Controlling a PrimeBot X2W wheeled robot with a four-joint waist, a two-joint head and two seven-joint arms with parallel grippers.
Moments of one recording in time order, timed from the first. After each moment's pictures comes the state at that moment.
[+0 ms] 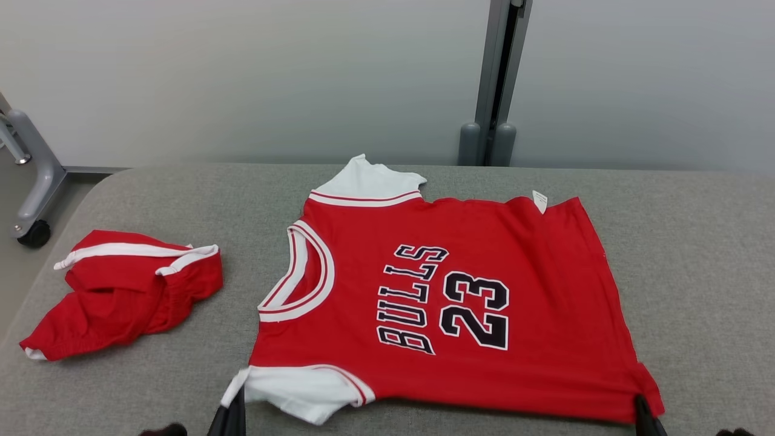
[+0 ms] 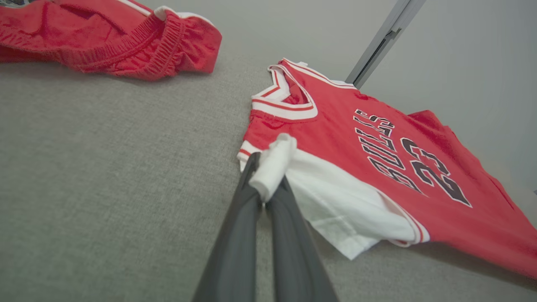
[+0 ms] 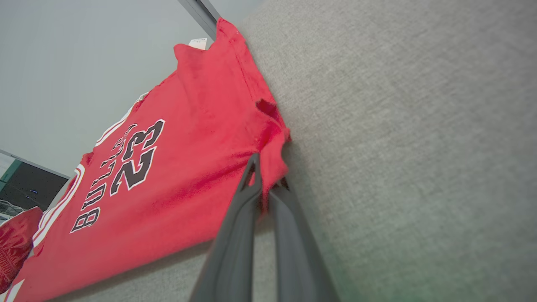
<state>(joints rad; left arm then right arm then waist) 0.12 0.09 -0.14 0.43 -0.49 -0.13 -0.26 0.04 -0.09 -0.01 0.59 0.74 0.13 -0.26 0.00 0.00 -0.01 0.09</state>
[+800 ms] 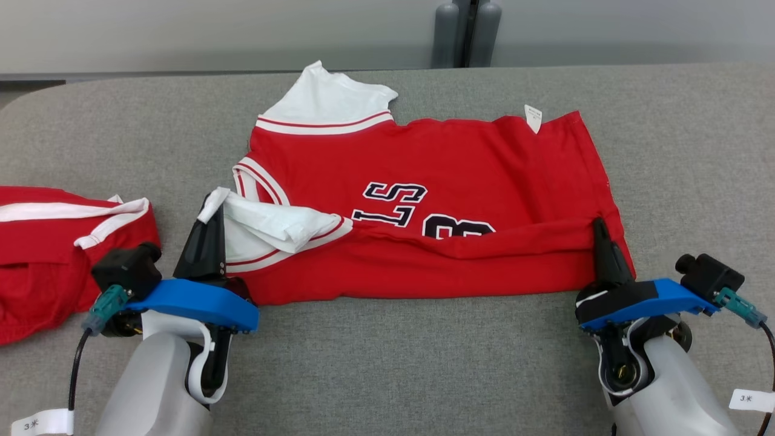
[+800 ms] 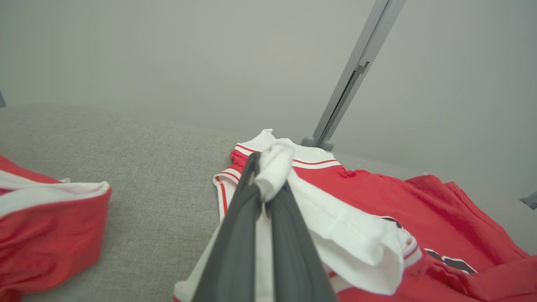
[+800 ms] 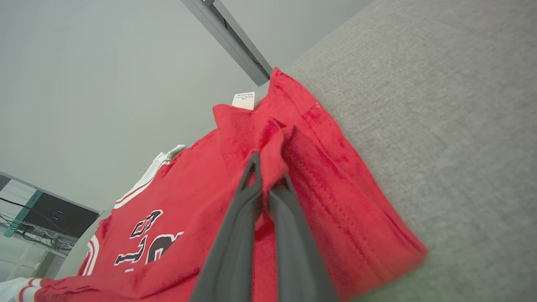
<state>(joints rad) -0.38 0.15 -0.20 0.51 -0.50 -0.13 -0.26 -0.44 -0.05 0.05 0.69 0.73 0.13 -0.26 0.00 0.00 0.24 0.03</state>
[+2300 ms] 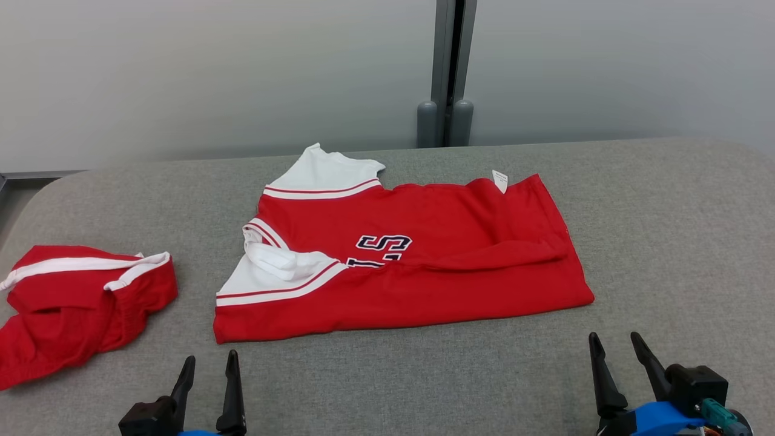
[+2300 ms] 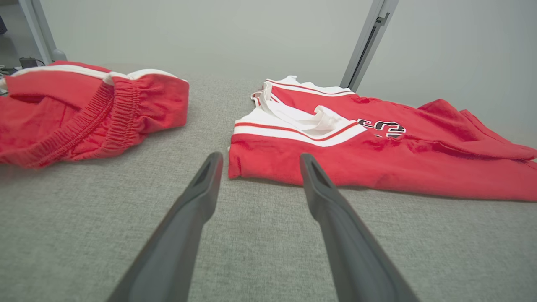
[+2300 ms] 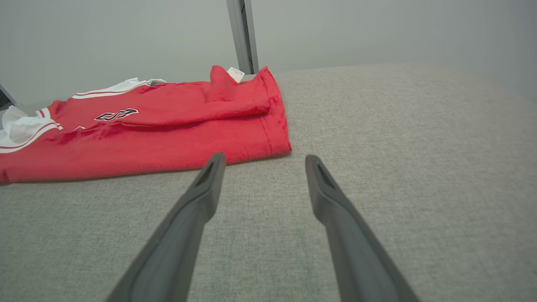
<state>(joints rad) 0.01 0.06 -0.01 0.44 -0.23 -0.13 -0.26 -0.06 -0.05 -0.06 0.46 0.12 0.13 -0.26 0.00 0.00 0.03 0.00</state>
